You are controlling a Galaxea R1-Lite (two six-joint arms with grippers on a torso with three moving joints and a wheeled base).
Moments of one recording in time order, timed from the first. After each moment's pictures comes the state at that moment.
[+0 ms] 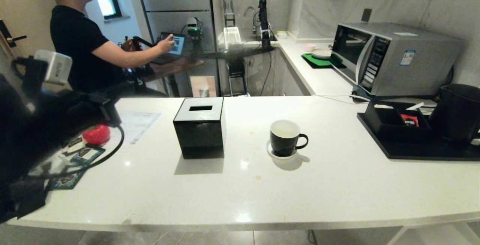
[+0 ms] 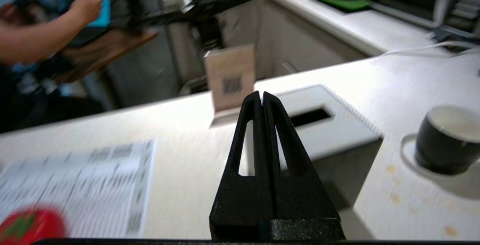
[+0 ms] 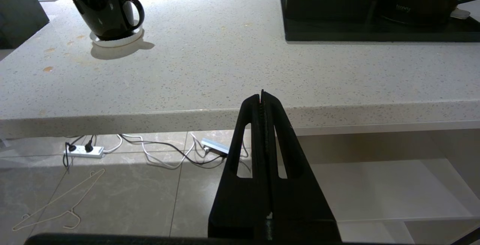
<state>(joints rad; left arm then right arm) -0.03 1.48 -0.52 -1.03 -0.23 0.01 0.00 0.00 0.00 0.00 -0.03 0.03</state>
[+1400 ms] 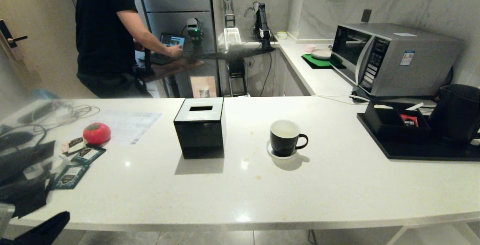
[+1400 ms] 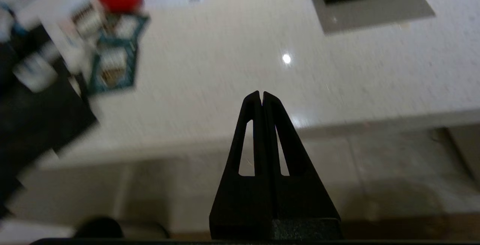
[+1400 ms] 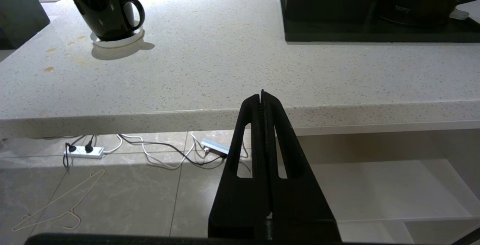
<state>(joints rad) -0.03 0.77 -0.02 -0.43 0.03 0.11 0.00 0.00 0.00 0.00 -0.03 0.03</state>
